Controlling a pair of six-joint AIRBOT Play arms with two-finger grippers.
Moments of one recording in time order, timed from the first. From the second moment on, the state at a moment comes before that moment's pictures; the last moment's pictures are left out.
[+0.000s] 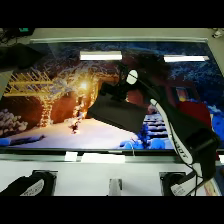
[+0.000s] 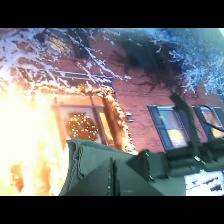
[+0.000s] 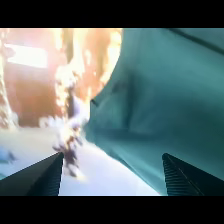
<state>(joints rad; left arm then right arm) -0.05 -1.05 1.58 1.03 -1.13 -1.48 0.48 -1.75 1.65 -1.03 0.99 1.86</state>
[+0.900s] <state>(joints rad) -0.04 -1.01 1.52 1.08 -1.18 -1.48 0.09 -1.59 1.11 -1.09 1.22 1.71</state>
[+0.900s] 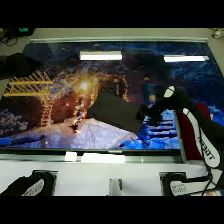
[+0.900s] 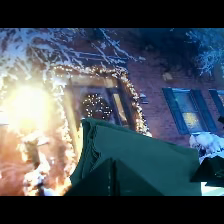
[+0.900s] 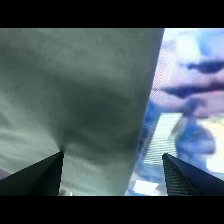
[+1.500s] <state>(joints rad) -0.04 -1.01 1.52 1.08 -1.18 -1.46 0.04 -1.53 1.17 -0.92 1.11 1.62</state>
